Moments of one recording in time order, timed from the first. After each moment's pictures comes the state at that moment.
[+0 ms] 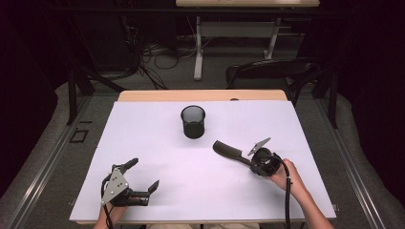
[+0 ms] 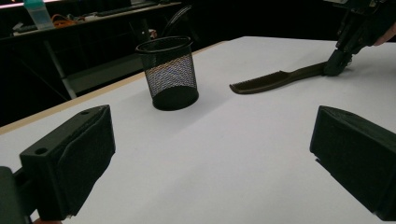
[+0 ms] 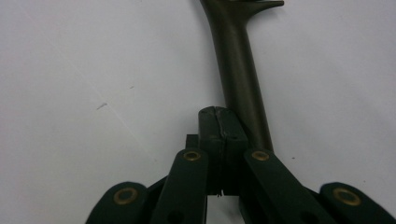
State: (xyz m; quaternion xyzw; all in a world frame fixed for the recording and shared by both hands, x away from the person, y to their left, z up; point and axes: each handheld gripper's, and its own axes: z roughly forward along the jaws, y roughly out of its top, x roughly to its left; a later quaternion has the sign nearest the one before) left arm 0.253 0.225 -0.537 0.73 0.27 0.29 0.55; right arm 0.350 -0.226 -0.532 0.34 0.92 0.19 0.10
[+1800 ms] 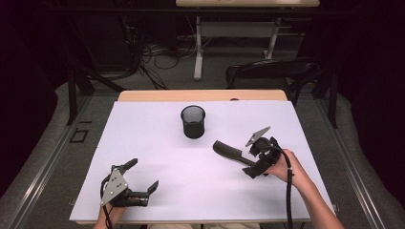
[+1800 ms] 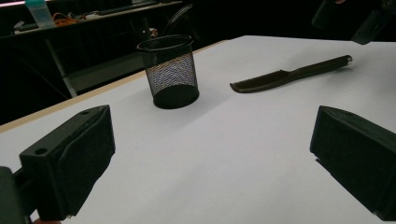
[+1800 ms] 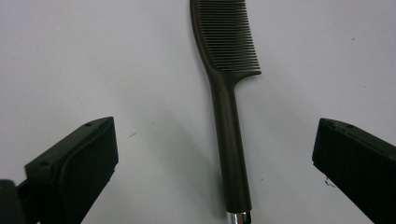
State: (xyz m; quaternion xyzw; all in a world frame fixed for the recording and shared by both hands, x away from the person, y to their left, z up) left arm 0.252 0.227 -0.537 0.73 0.27 0.29 0.55; right arm 0.353 -0.212 -0.482 0.31 0.92 0.21 0.12
